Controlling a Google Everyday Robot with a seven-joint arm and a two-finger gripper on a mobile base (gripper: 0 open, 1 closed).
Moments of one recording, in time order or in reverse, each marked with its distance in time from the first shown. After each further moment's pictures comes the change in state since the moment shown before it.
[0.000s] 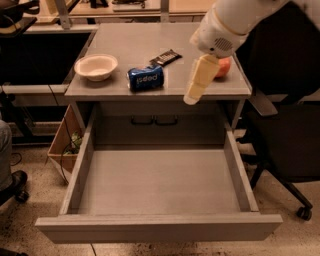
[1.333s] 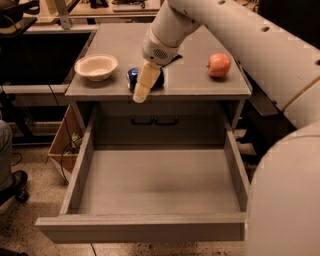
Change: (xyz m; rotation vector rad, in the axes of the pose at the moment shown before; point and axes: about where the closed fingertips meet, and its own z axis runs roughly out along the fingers) arm -0.096 -0.036 0.125 -0.093 -0.099 -0.056
